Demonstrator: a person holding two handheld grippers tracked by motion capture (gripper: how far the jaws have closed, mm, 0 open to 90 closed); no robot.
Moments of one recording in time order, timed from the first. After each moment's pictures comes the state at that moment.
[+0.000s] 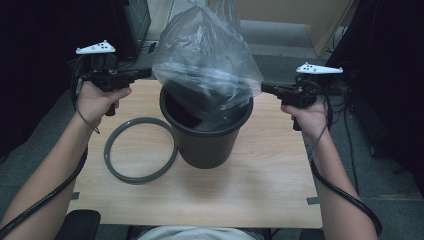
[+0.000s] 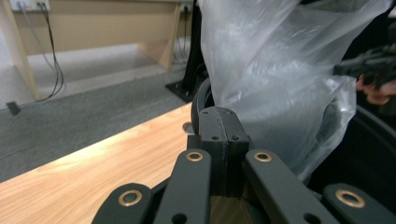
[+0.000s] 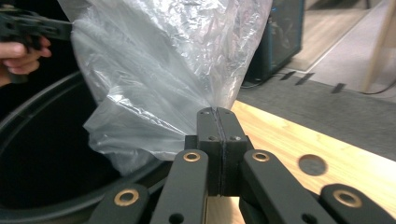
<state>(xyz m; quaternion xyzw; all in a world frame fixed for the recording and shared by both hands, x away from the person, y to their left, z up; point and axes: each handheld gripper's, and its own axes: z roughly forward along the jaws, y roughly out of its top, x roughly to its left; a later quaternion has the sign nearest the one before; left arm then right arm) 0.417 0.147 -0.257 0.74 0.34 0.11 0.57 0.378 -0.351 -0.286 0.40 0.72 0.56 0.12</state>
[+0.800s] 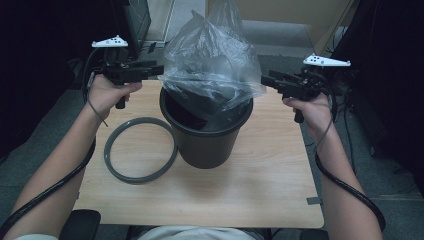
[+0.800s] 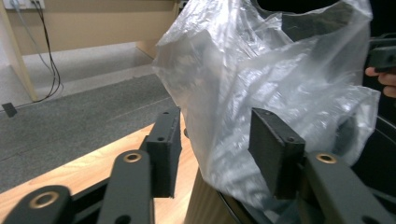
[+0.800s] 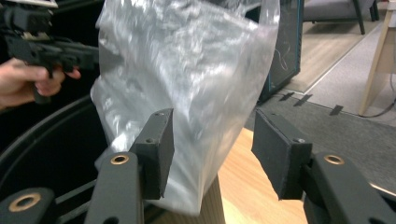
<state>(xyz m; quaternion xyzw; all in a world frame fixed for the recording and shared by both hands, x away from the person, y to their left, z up) 0.447 0.120 -0.259 0.75 0.33 0.11 0.56 0.386 -0.357 -0.269 0.38 0.70 0.59 0.14</state>
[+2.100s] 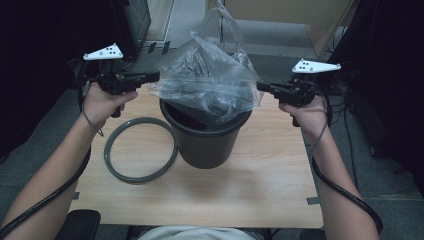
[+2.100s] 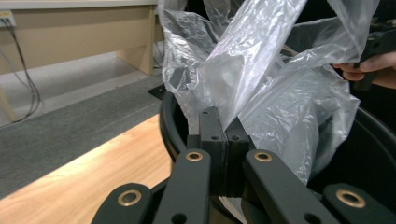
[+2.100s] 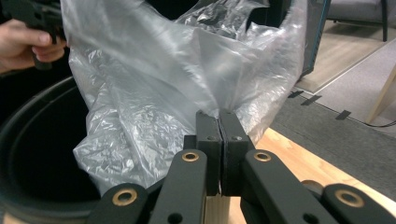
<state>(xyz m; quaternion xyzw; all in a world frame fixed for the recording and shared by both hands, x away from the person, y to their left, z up) 0.410 0.131 -0.262 0.76 0.28 0.10 0.58 0.373 -0.340 -0.272 0.32 0.75 0.56 0.15</state>
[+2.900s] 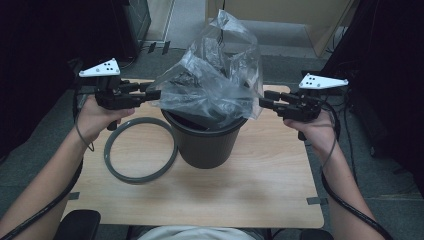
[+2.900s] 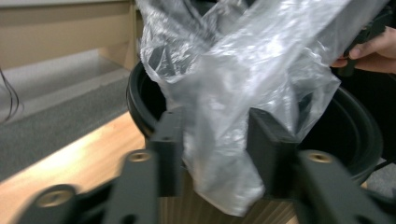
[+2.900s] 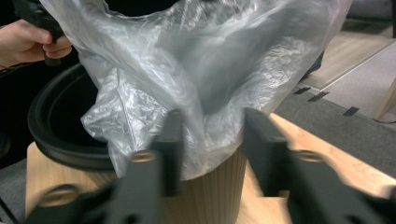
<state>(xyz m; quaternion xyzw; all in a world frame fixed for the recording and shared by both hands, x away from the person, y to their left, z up) 0.386 0.137 -0.272 0.78 0.24 0.09 0.58 0.342 -0.350 -0.285 0.32 0.75 0.57 0.14</state>
